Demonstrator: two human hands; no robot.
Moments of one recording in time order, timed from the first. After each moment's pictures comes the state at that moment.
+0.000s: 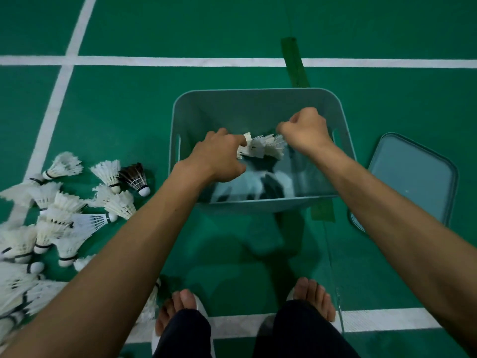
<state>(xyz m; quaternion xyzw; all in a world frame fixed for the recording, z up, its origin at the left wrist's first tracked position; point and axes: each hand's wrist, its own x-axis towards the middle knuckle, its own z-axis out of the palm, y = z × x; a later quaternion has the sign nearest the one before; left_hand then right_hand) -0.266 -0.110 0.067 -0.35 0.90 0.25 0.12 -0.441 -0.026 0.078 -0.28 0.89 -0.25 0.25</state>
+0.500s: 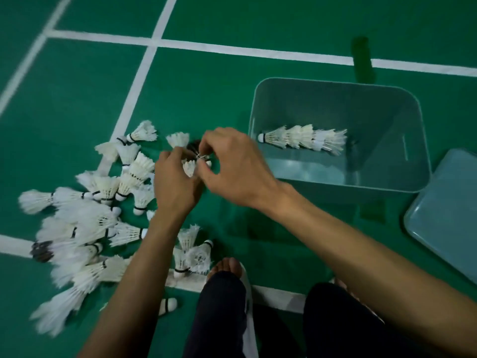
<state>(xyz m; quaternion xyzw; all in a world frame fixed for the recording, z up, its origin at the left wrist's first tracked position) -0.053 -0.076 0.054 -0.62 0.71 0.26 -0.22 -0.197 -0.037 0.108 -0.69 0.62 -0.33 0.17</state>
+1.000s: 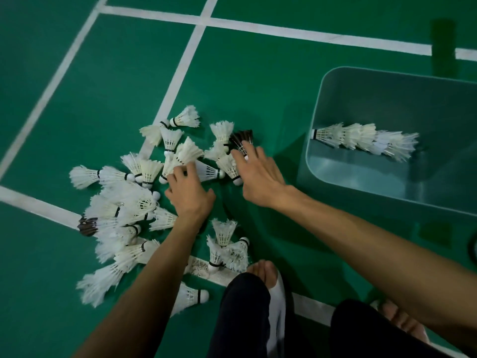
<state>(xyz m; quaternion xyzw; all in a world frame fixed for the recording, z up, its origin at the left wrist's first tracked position) 0.017 -0.091 -0.024 -0.76 0.64 0.15 0.01 -0.154 -0.080 0.000 -0.74 0.64 -0.01 0.22</state>
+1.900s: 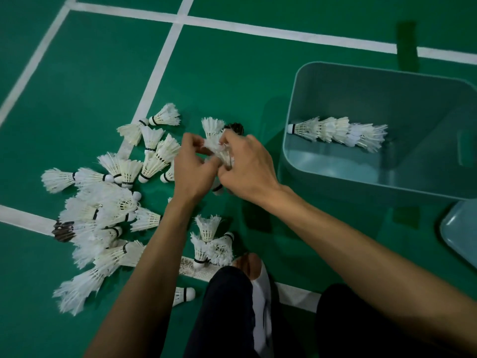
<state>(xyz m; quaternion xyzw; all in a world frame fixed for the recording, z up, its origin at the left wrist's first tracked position) -0.028 -0.094 0.025 -0.61 0.61 0.40 -0.31 -0.159 -0.057 0.050 -0.65 0.68 -0.27 0.22</state>
